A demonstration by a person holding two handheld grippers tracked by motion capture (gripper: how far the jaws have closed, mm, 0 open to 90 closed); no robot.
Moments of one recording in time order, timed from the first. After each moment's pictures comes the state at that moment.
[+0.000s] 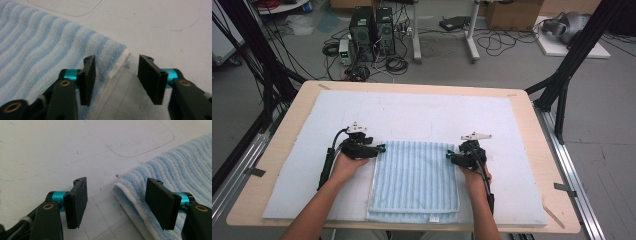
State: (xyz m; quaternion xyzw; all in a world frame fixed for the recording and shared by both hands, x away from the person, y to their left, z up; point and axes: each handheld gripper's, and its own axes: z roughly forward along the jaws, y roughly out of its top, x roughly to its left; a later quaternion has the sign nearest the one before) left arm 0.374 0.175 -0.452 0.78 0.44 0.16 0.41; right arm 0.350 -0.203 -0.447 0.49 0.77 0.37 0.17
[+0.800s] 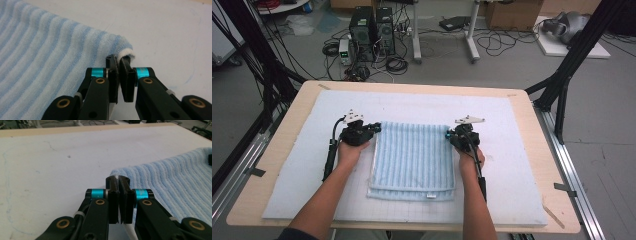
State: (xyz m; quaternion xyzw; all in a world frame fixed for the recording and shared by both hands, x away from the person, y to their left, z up) left arm 0.409 0.184 -0.441 0.71 0.44 0.20 0.51; right arm 0.400 -0.184 -0.431 0.47 0.77 0.39 0.21
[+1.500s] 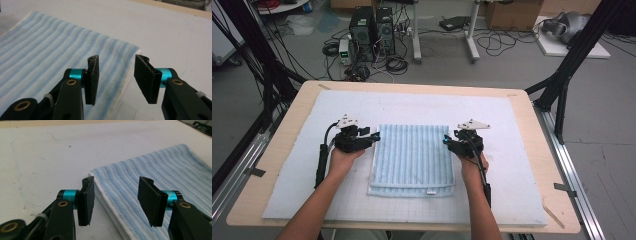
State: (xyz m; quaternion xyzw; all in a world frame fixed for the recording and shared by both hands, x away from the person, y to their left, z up) left arm 0.369 0.194 -0.427 0.73 0.44 0.17 0.50; right arm 0.361 -0.189 -0.414 0.45 0.76 0.42 0.22
